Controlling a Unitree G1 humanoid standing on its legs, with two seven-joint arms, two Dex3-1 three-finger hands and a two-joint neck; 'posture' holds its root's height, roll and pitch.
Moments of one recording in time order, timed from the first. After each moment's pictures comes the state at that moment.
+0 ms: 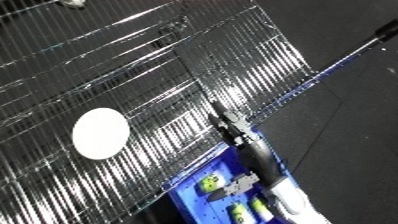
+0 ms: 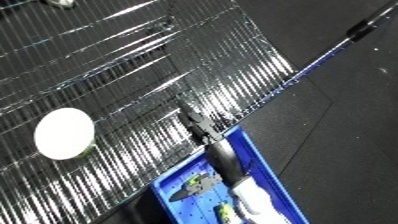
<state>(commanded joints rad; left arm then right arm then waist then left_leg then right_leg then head) -0.27 0.42 -0.13 0.12 -0.71 -0.27 0.01 -0.26 -0.50 0.11 0.02 0.39 -0.27 -0.08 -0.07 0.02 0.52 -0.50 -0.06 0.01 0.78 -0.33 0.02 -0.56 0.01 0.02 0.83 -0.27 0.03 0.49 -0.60</state>
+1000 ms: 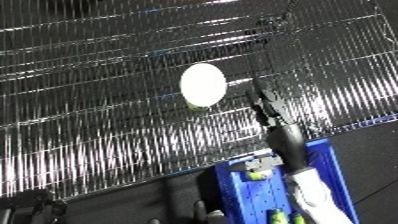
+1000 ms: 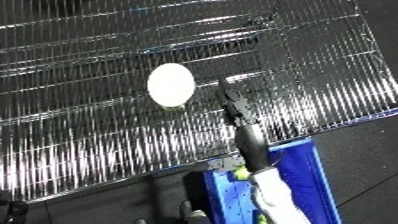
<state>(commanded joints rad) -0.23 0.46 -0.15 0.09 -0.69 -0.20 -0.06 -0.39 -0.45 0.18 0.12 0.35 -0.26 -0.19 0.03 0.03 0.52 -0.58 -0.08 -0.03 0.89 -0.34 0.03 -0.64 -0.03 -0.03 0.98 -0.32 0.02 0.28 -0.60</state>
